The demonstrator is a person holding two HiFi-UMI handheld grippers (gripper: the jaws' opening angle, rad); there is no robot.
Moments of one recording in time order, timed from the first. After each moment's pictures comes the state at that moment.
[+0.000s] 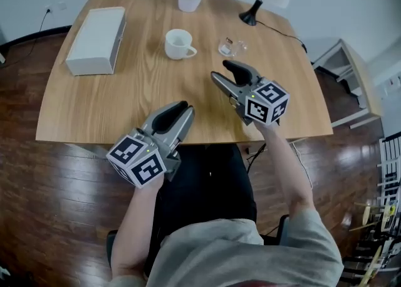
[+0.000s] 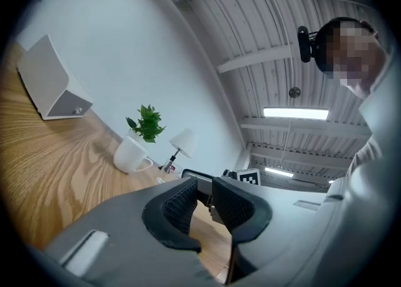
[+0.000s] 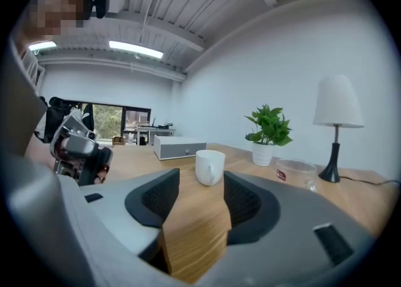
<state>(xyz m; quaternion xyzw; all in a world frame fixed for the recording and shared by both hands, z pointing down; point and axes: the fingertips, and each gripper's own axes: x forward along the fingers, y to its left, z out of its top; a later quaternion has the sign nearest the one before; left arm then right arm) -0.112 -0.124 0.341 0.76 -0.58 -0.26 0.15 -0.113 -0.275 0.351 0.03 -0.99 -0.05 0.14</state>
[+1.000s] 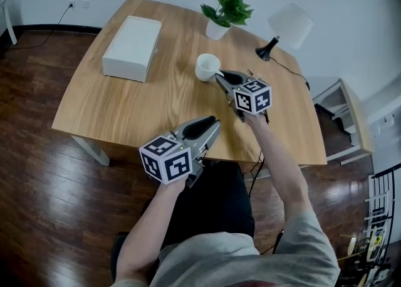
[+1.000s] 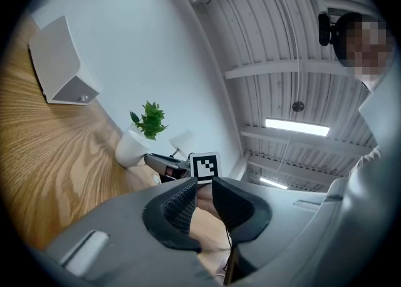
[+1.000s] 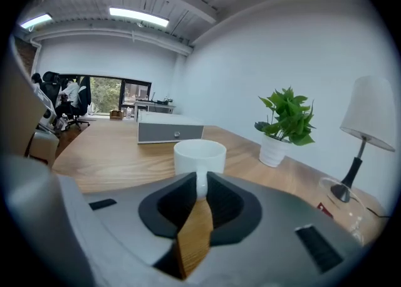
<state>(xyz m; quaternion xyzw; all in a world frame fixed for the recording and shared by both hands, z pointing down) -0.117 -0.126 0.340 0.76 -0.55 -0.30 0.19 -0.218 -0.302 0.382 0.03 -0.96 -0.11 0.24</state>
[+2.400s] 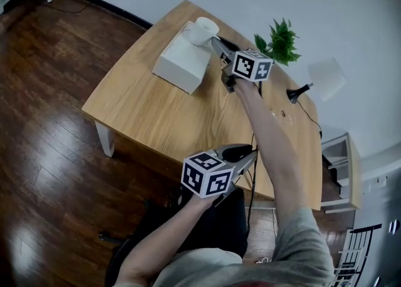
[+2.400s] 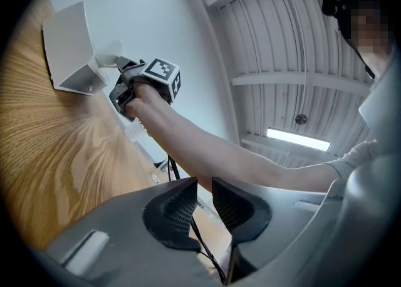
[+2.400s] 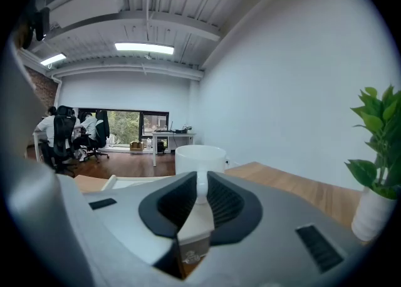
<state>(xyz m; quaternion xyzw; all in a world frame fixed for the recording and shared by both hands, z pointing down) -0.123 -0.132 0.341 0.75 -0.52 -0.34 0.21 -0.476 -0.209 0.312 -0.10 -0.98 -0.05 0.14</state>
